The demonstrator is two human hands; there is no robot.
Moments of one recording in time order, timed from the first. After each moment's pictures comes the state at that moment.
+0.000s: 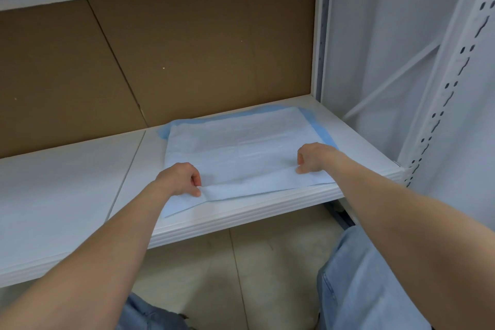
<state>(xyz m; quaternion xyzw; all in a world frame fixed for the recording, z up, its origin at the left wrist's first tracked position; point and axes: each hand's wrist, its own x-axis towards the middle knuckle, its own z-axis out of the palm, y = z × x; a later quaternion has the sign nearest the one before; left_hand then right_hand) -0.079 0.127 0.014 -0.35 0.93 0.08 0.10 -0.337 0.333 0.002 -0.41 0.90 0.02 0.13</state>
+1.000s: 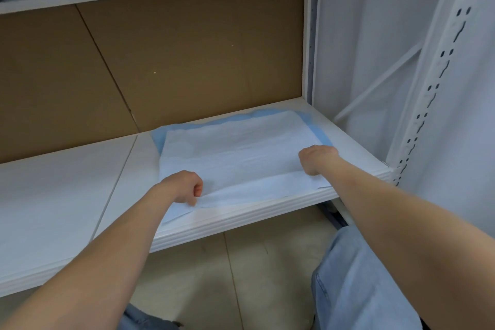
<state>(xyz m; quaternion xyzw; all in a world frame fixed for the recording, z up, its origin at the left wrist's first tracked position) -0.095 0.143 0.011 -0.30 0.94 0.04 0.16 -0.324 0.352 0.012 -0.37 0.92 0.14 0.07</state>
